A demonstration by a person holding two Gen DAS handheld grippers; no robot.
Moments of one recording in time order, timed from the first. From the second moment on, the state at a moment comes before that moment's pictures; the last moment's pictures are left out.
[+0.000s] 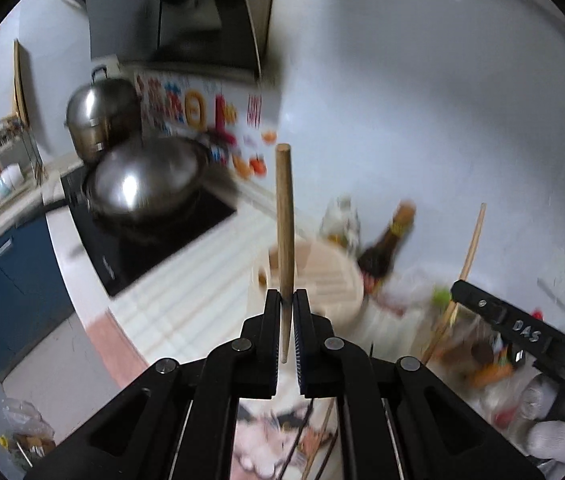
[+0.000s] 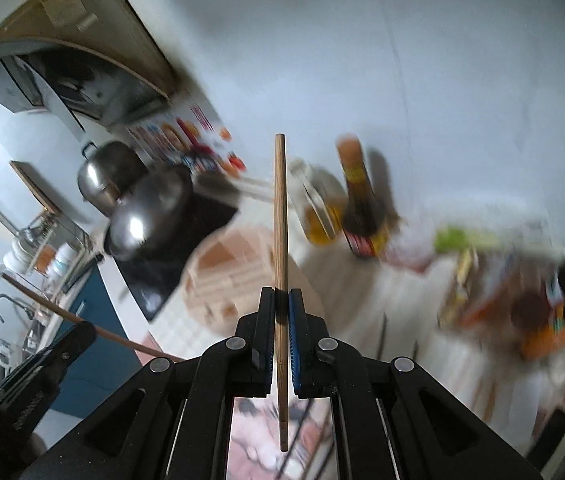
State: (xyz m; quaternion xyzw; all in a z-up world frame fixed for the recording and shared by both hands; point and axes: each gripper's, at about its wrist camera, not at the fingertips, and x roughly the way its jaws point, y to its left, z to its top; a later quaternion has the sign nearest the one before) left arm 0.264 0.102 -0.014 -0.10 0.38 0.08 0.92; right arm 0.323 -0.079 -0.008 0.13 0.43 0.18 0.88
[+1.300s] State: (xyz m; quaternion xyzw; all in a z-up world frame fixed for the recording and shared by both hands) left arm 0.417 0.144 -0.085 -0.16 0.50 0.00 0.85; right arm 0.457 0.028 -0.048 0.07 0.45 0.21 0.87
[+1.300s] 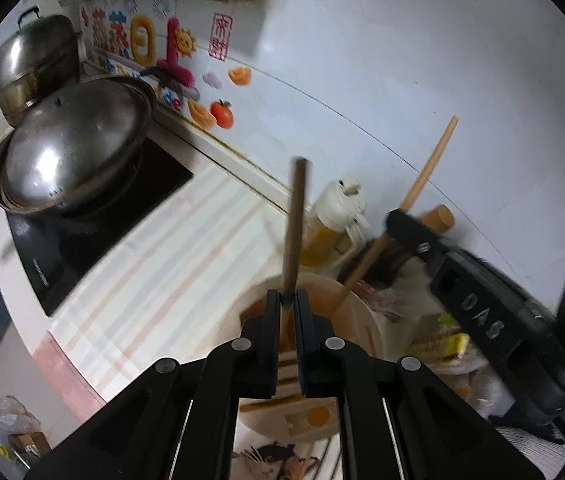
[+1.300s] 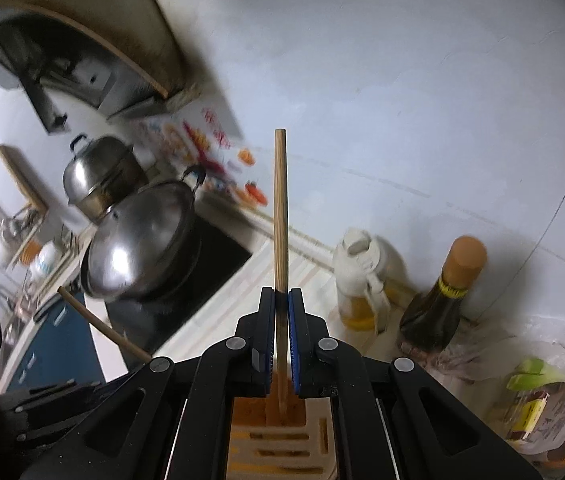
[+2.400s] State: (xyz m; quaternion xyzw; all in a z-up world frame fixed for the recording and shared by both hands) left arm 0.291 0.110 -0.148 -0.04 0.49 0.09 0.87; right arm 0.291 -0.123 -0.118 0.11 0.50 0.04 0.86
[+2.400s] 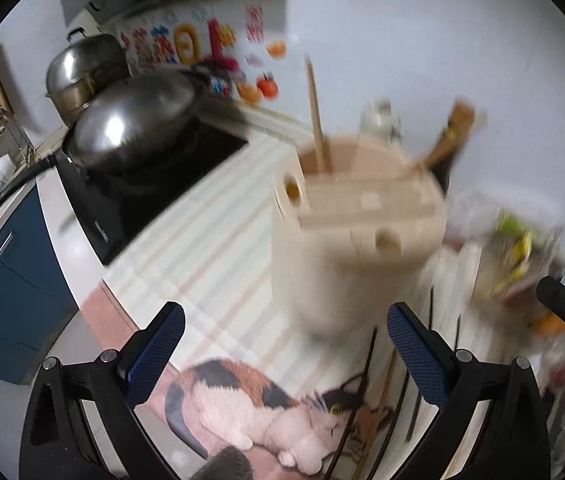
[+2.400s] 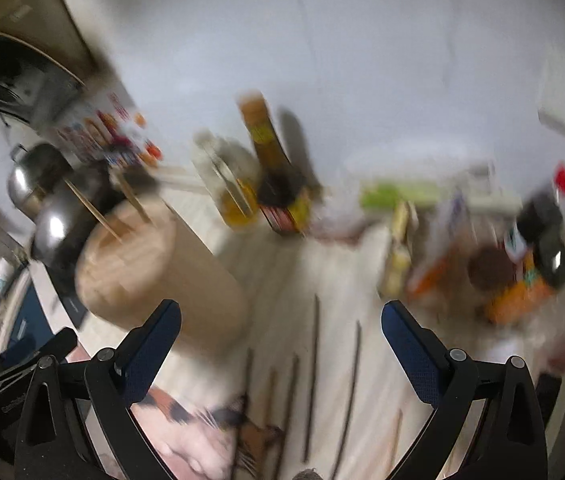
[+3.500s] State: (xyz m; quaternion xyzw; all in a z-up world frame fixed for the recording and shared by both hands) left arm 0.308 0.026 -0.338 0.00 0.65 -0.01 0.76; right arm 0.308 -0.145 -0.321 0.07 0.68 0.01 0.73
